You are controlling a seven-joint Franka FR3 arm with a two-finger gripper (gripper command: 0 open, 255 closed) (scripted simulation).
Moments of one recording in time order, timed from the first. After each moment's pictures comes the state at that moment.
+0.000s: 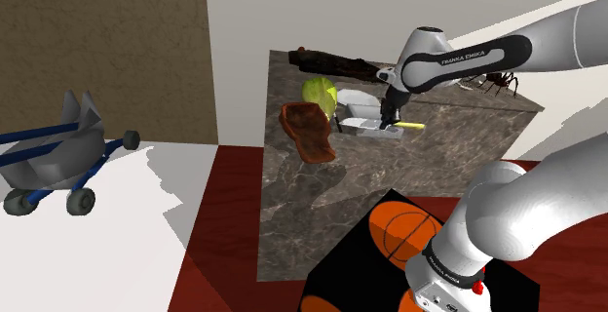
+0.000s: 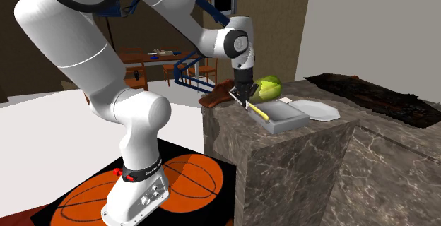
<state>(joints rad) 0.10 -0.47 -0.64 -2.56 -0.39 2.26 -1.13</state>
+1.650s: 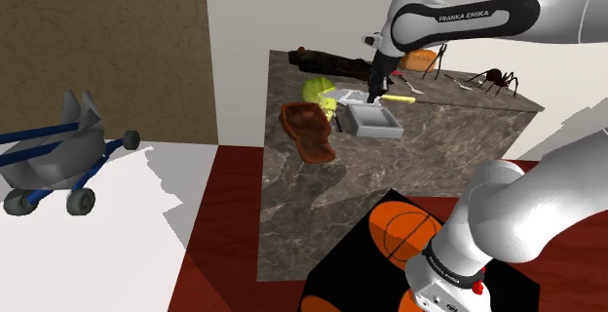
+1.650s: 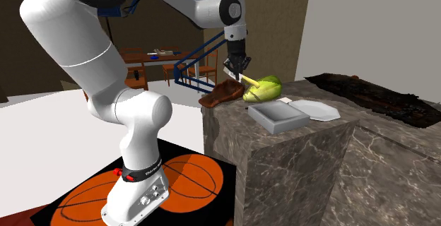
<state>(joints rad) 0.19 -0.46 -0.49 -2.32 -0.28 2.01 -1.02</state>
